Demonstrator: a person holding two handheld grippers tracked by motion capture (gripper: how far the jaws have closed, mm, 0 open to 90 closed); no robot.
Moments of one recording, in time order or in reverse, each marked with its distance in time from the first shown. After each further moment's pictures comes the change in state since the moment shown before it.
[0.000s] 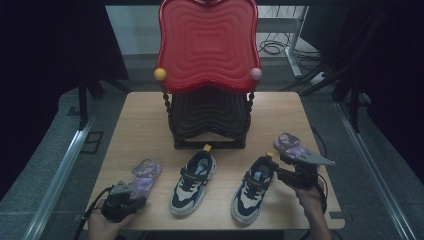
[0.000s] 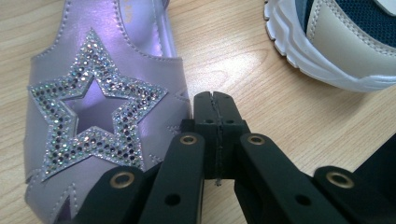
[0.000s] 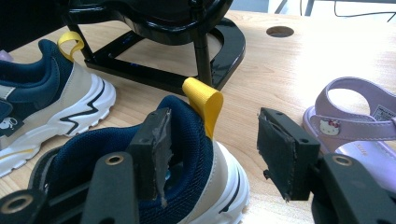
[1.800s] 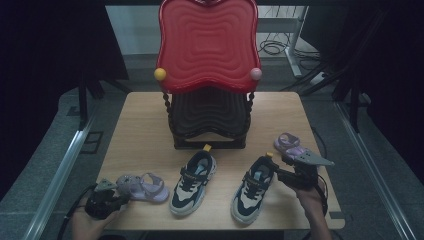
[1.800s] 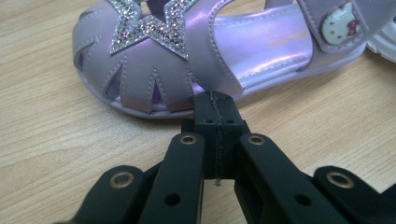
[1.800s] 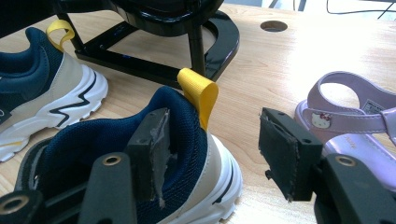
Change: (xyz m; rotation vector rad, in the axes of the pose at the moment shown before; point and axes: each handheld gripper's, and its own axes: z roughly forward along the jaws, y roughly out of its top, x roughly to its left) left arm 0.036 -0.009 -0.019 0.026 0.107 -0.046; right arm 0.002 -0.001 -0.001 0.025 -0.033 -0.019
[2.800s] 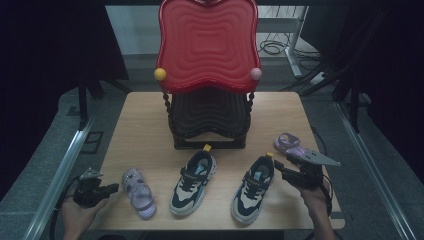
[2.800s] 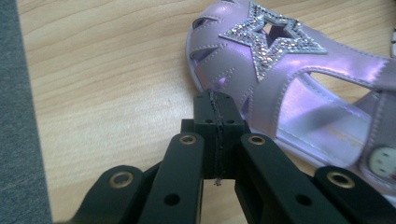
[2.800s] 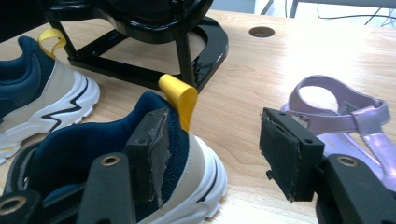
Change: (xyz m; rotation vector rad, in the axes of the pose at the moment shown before) left arm 0.043 0.012 -0.004 -0.048 0.031 -0.104; right arm -0.009 0.001 -0.008 -0.024 -0.022 0.007
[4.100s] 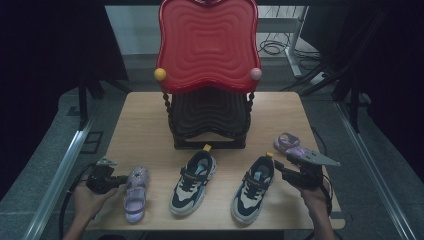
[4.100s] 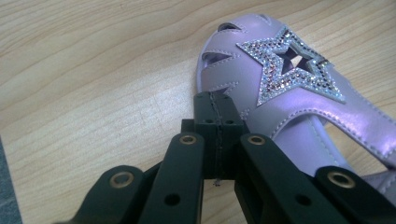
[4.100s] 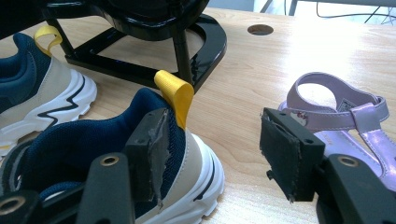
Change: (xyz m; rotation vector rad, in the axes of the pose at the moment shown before) left arm -0.007 0.035 0.022 0.079 -0.004 0.077; right arm -0.002 -0.002 0.001 0.004 -0.002 0.003
